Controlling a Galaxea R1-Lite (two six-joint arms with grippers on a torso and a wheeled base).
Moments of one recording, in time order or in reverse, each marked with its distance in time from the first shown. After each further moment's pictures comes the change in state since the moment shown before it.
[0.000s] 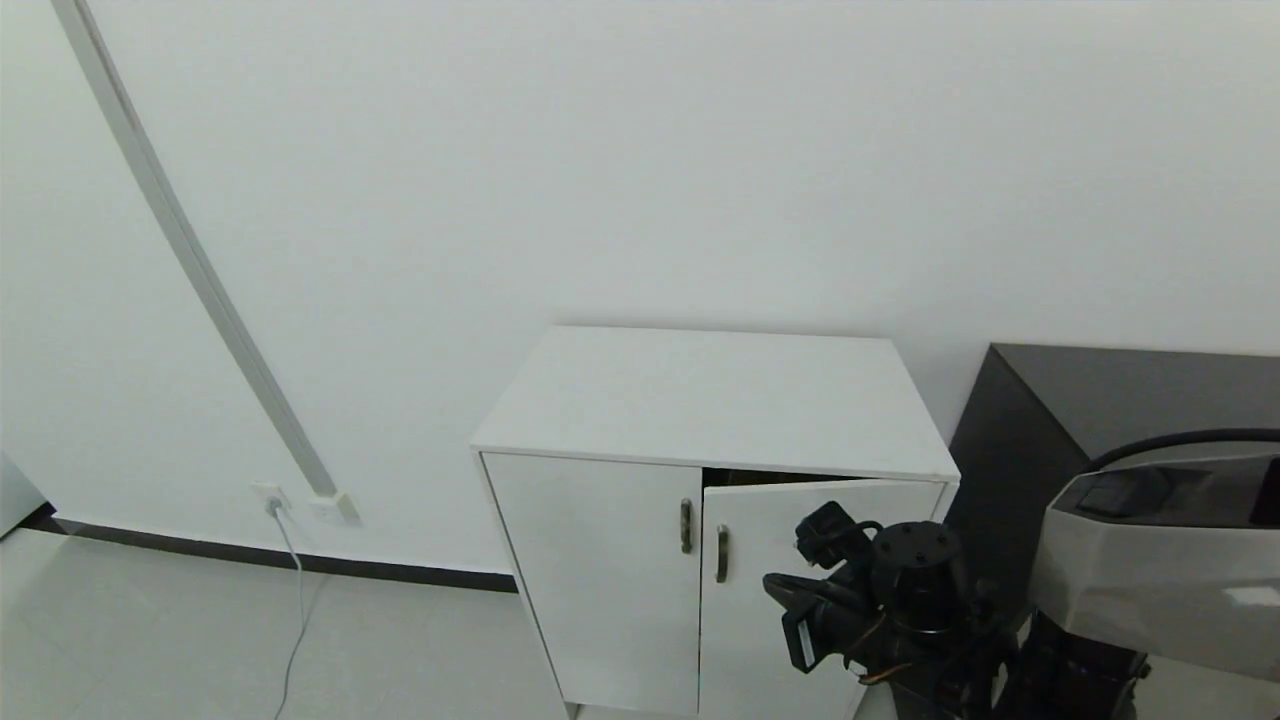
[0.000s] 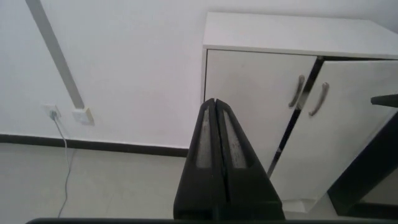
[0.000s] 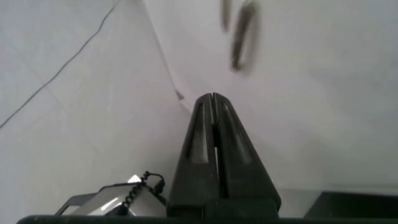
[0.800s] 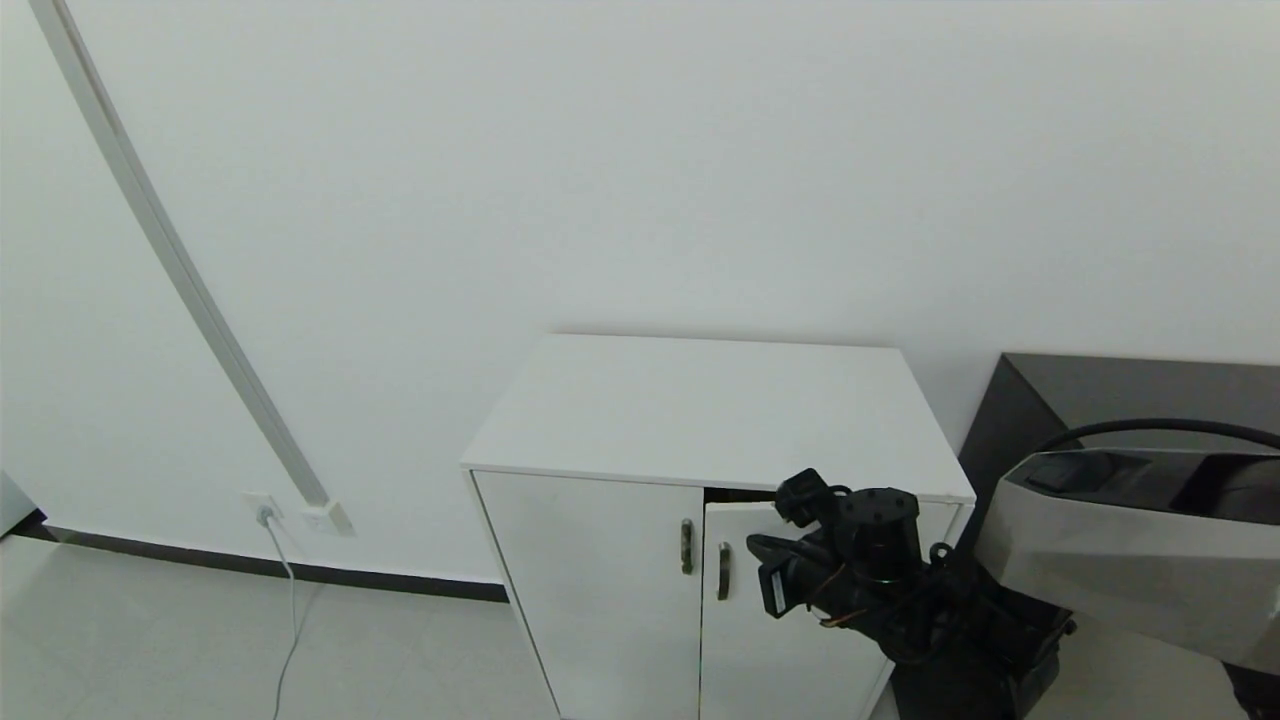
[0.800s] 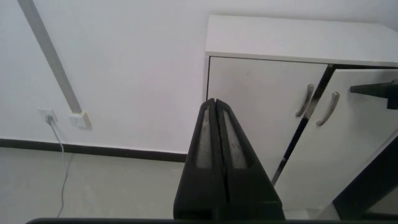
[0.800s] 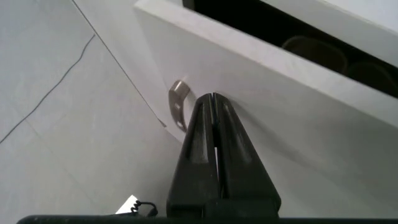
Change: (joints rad) left arm -0.001 0.000 0.000 0.000 0.000 -0.001; right arm -0.059 0.097 -0.227 0.085 0.000 0.008
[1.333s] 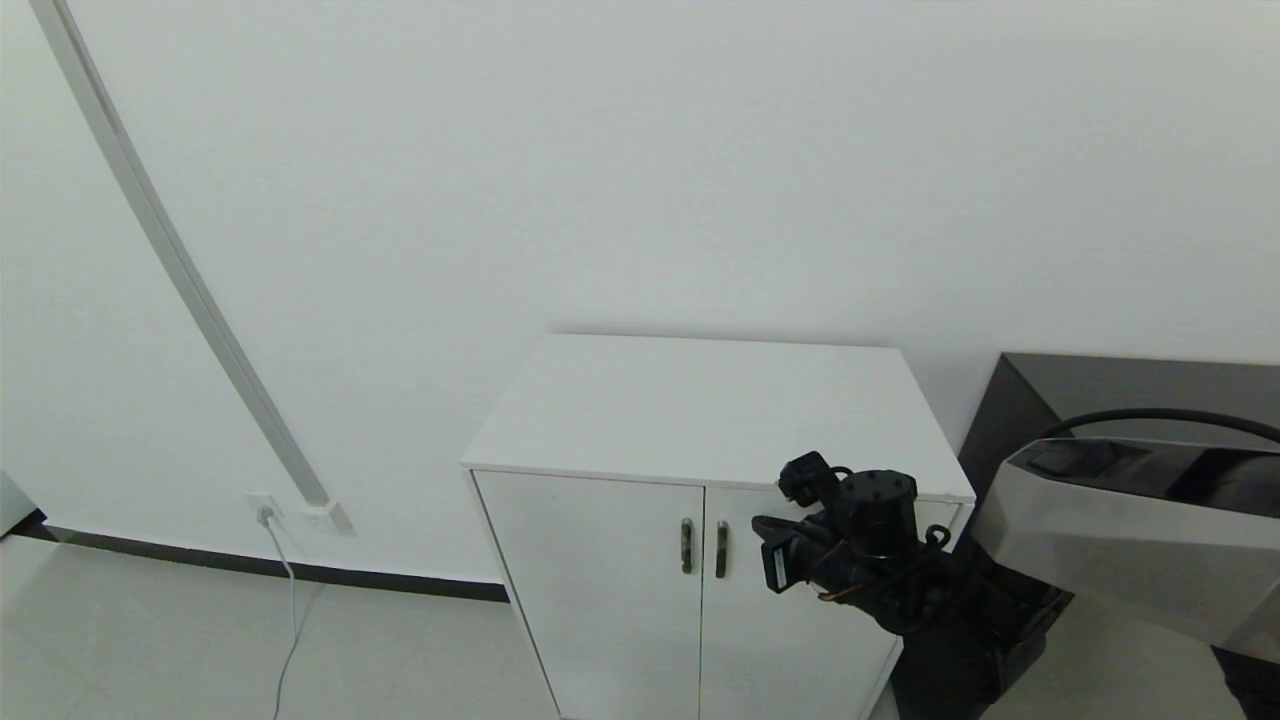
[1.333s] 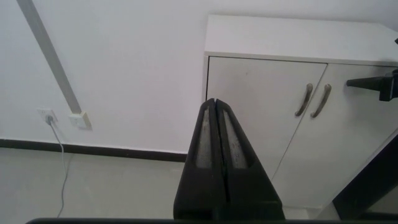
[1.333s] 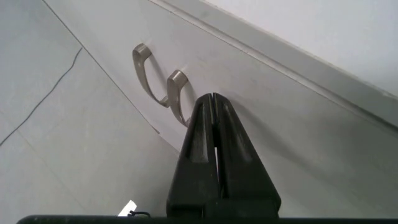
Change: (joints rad) left arm 0.001 0.000 0.000 0.000 0.000 0.000; right arm -0.030 0.018 -0.077 0.044 0.001 0.000
